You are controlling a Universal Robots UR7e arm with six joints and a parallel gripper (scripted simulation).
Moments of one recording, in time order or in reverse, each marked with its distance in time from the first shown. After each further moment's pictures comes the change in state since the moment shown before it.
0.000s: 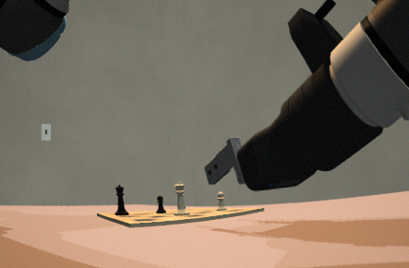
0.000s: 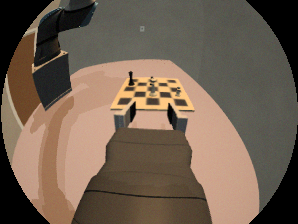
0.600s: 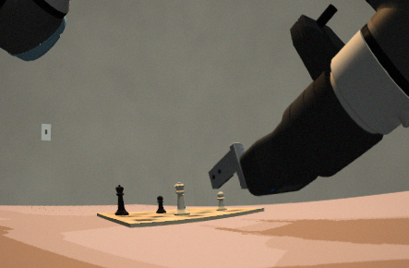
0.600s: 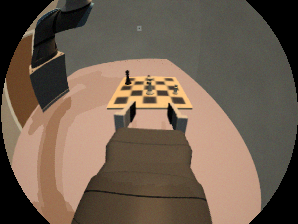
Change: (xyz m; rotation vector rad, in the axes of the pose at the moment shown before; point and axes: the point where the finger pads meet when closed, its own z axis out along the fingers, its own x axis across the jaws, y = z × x) arm 0.006 0.004 0.004 -0.003 0.019 0.015
